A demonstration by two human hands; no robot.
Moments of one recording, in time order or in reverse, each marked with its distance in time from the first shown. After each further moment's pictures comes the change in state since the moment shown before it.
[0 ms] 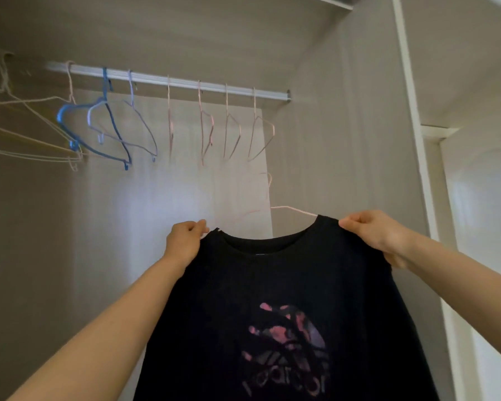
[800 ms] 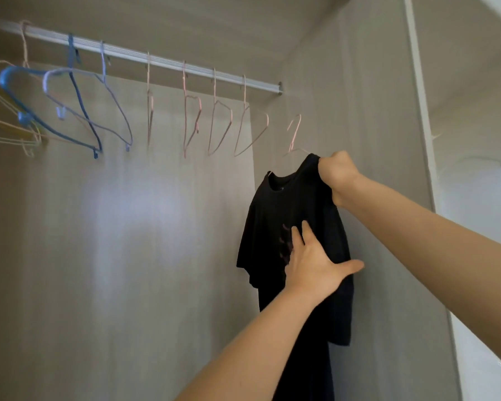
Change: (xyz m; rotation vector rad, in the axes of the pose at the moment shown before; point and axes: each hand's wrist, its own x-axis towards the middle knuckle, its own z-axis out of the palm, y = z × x) left_hand -0.080 0.064 0.184 0.092 -0.441 0.199; right_hand 0.071 -0.086 0.033 0.226 0.340 -0.059
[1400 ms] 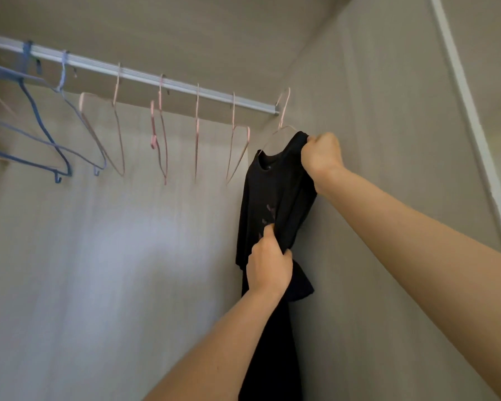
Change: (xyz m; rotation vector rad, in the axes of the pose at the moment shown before) left_hand 0.169 -0.046 -0.006 0.111 0.511 0.105; right_hand 0.145 -0.009 0.030 -0.025 0.121 -0.339
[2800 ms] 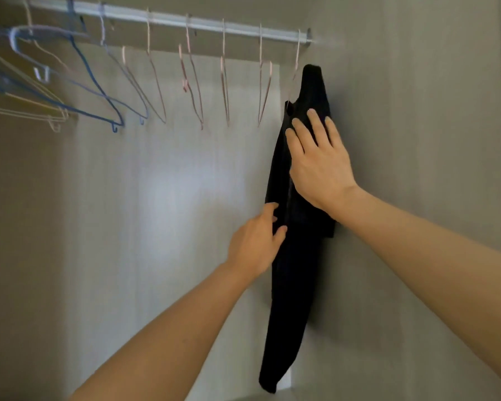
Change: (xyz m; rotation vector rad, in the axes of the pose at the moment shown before) left_hand -0.092 -0.039 -0.074 0.335 -0.210 0.123; right_hand -0.106 0.077 0.004 -1.084 -0.078 -0.924
